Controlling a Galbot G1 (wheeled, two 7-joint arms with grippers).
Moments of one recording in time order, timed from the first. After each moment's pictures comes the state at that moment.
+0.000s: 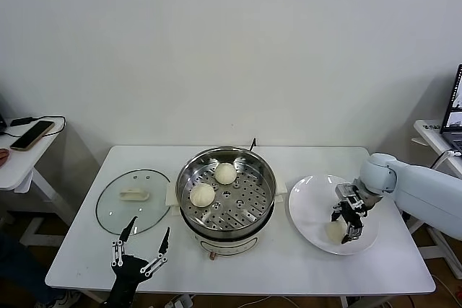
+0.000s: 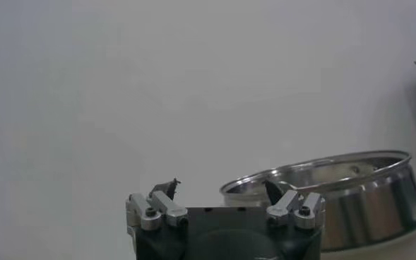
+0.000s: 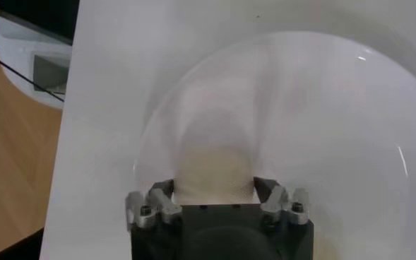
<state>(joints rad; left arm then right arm) 1.78 -1.25 -0.51 -1.99 -0.01 -0.54 -0.01 0.18 0.61 -1.17 1.28 0.11 -0.14 -1.13</state>
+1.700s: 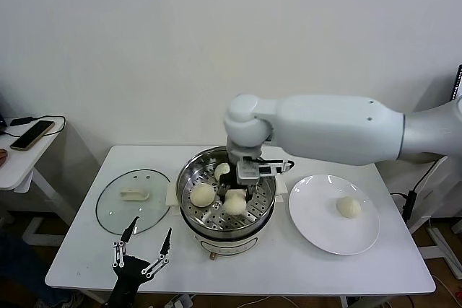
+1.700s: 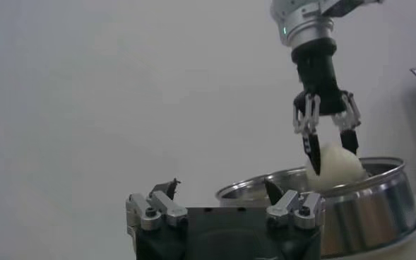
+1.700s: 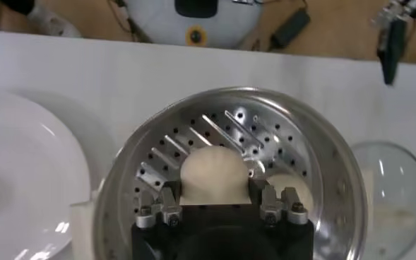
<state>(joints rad) 1.78 -1.24 -0.50 -1.99 -0.02 -0.55 -0.02 0.61 1.19 -1.32 1.55 -0.05 0.53 -1.21</state>
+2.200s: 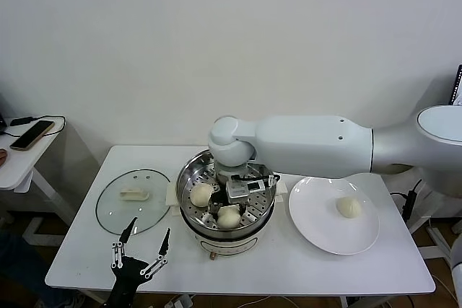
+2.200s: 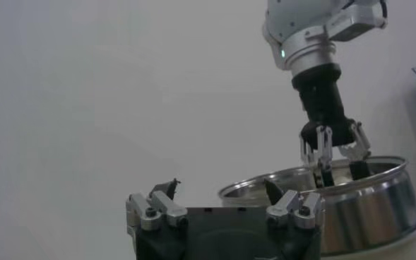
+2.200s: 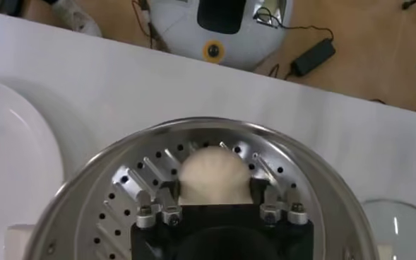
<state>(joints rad) 1.78 -1.24 -0.50 -1.98 -0.02 -0.56 -0.02 0.54 1.25 -1.32 1.52 -0.12 0.57 -1.21</state>
